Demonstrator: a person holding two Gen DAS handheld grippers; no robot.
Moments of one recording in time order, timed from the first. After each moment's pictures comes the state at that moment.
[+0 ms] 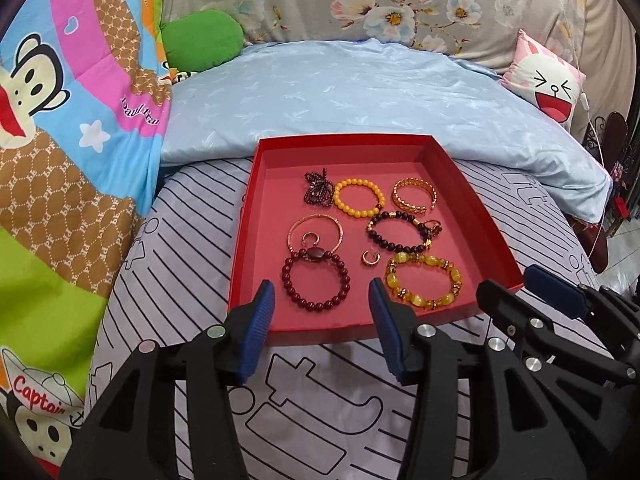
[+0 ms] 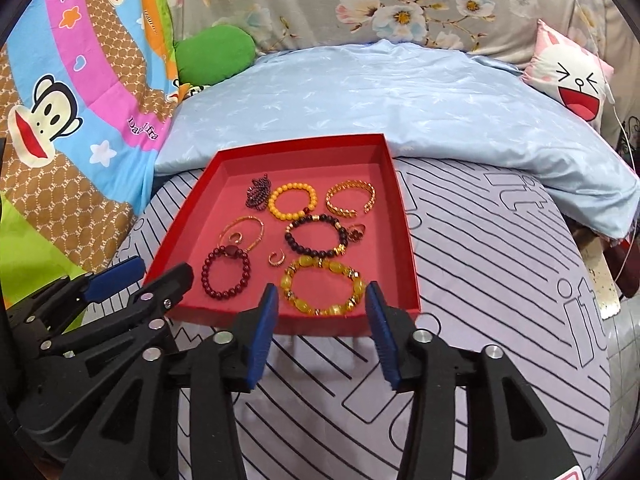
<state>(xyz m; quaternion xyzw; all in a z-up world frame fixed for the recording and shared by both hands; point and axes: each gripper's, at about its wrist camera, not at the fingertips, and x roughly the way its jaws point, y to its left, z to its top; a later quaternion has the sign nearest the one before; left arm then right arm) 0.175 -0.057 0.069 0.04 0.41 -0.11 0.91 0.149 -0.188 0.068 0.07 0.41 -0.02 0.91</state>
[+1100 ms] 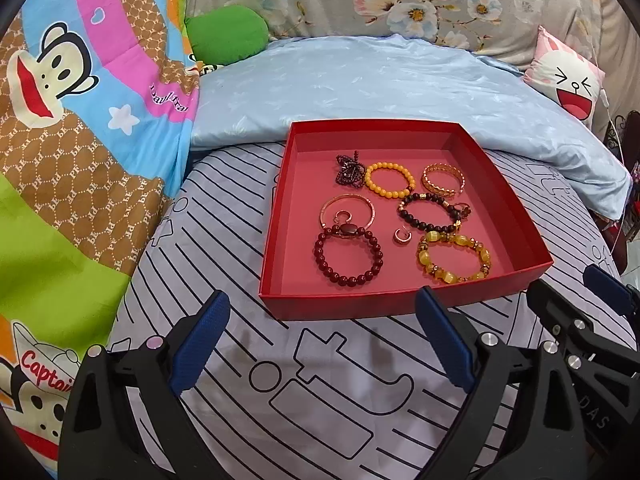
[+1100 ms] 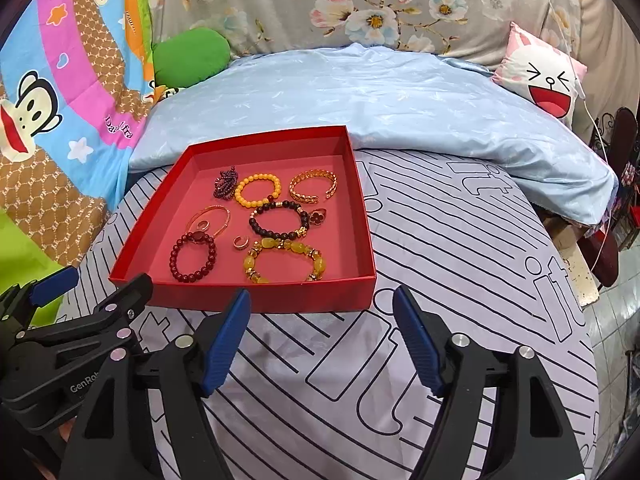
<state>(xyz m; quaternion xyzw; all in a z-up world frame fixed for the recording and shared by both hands) 0.162 -0.043 0.057 0.05 0.41 -0.06 0.91 0.126 -0.195 0.059 0.06 0.40 -0.07 0.91</state>
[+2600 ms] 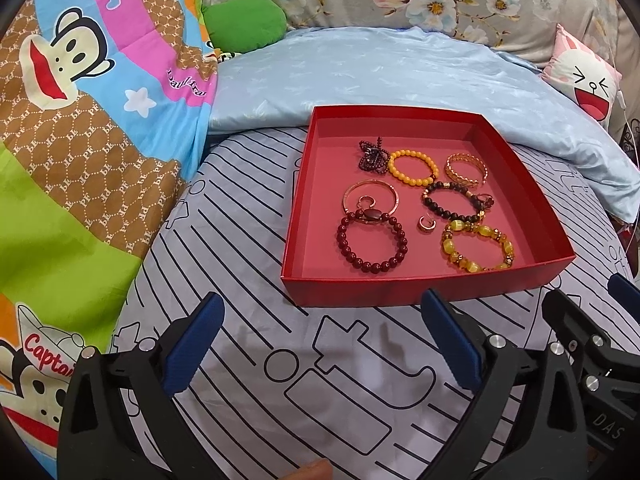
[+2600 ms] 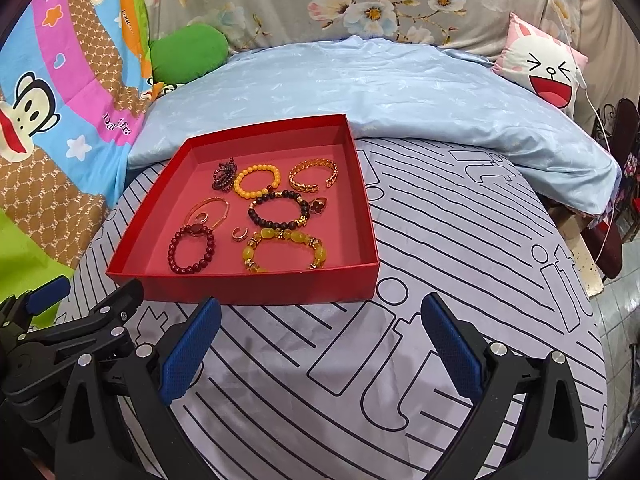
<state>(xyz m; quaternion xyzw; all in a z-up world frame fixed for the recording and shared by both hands) 0.163 -0.035 0.047 0.05 0.42 -0.03 0.90 0.128 -0.197 0.049 0.07 0.41 -0.07 0.91</state>
